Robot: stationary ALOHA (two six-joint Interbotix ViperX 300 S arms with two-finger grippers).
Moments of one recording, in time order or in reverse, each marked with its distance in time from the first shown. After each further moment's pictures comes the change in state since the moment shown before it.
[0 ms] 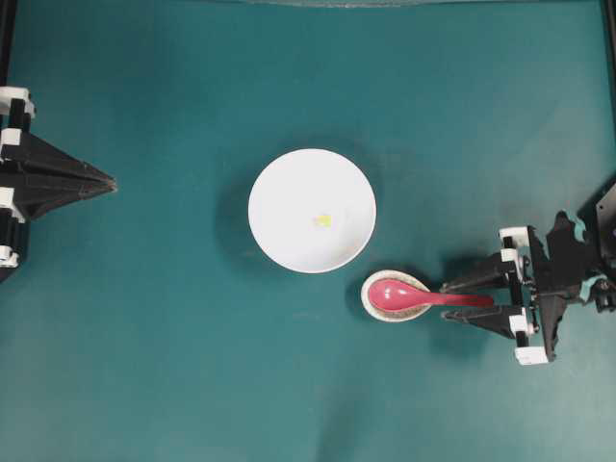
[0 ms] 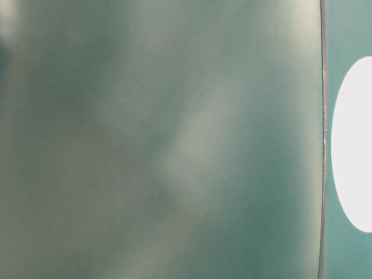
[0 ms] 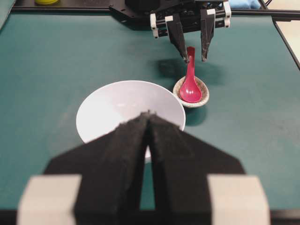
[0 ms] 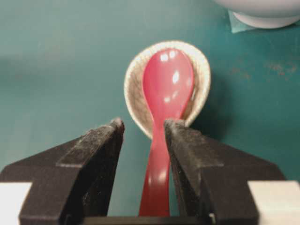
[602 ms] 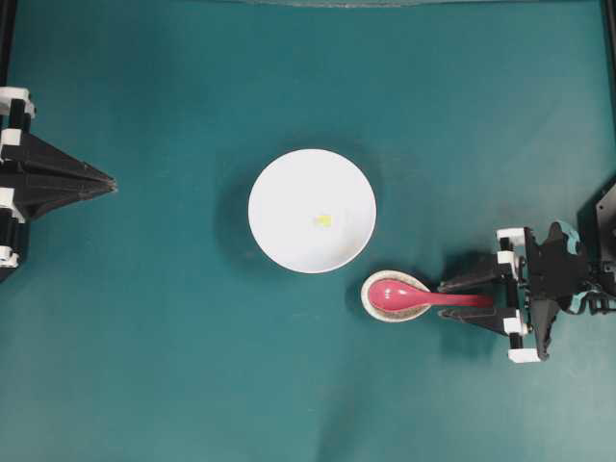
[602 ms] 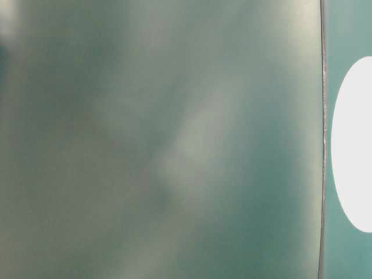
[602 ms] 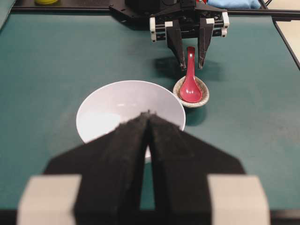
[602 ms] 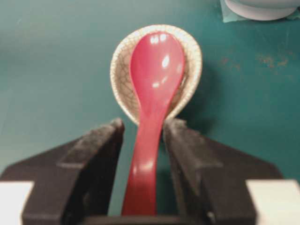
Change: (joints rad) left arm 0.000 0.000 0.000 0.002 -0.002 0.002; right arm 0.002 0.066 -0.012 0.015 -0.023 -0.057
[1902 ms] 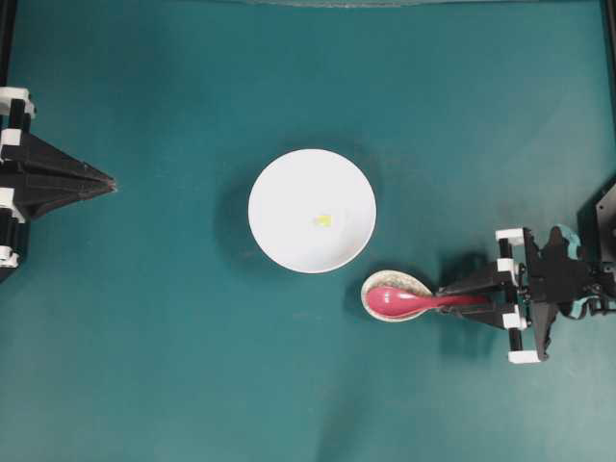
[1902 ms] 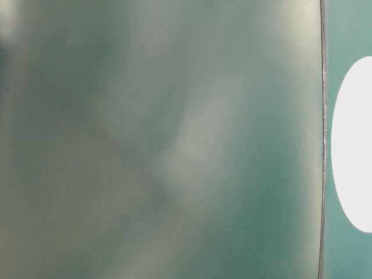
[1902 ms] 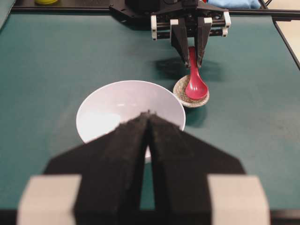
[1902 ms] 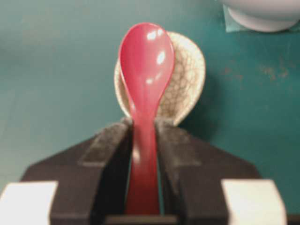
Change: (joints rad) left arm 0.000 0.002 0.000 0.000 0.000 0.000; right arm 0.000 -0.034 0.000 0.000 0.015 -0.060
